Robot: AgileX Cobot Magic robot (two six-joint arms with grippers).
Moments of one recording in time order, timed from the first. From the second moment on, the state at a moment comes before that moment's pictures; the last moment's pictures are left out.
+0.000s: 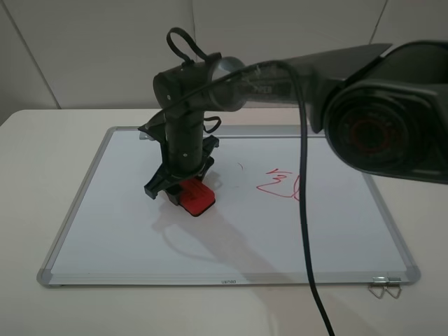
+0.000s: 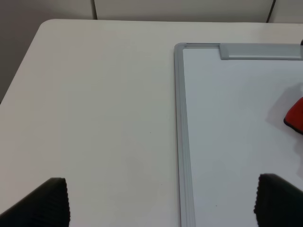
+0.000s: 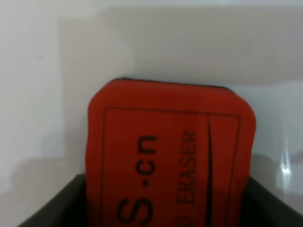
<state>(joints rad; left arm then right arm) 0.01 -0.01 -0.50 0.02 1.07 -0.02 0.82 2.47 -1.94 0.00 1.07 -0.06</state>
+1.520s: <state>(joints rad) 0.01 -0.01 -0.50 0.02 1.07 -0.02 0.47 2.48 -1.93 0.01 0.97 -0.07</state>
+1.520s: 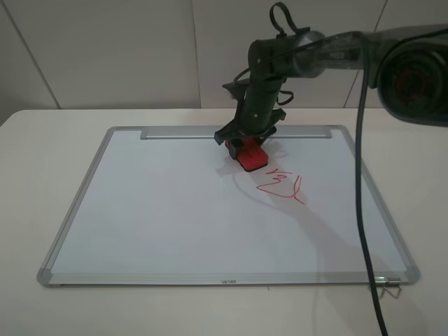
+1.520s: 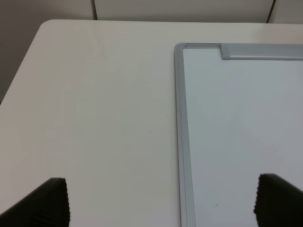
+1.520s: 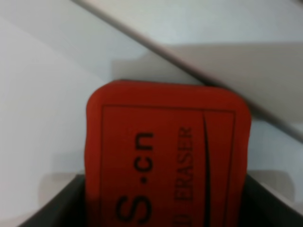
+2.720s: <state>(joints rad) 0.01 -0.01 -0.50 0.02 1.07 -0.02 0.70 2.23 -1.78 -0.12 1.12 0.29</state>
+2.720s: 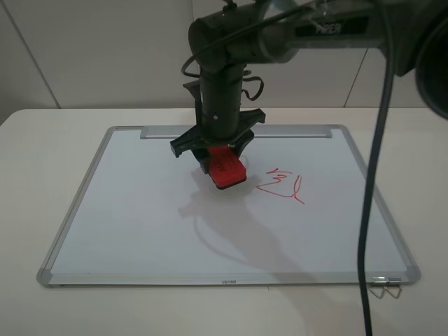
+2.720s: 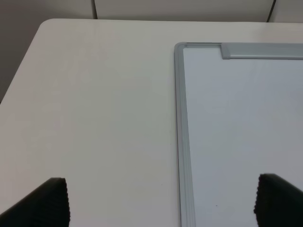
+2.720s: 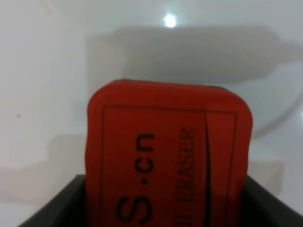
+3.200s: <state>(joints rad) 0.01 -0.01 -0.50 0.02 1.07 -0.02 0.45 1.81 -1.05 -0.16 0.81 0.47</state>
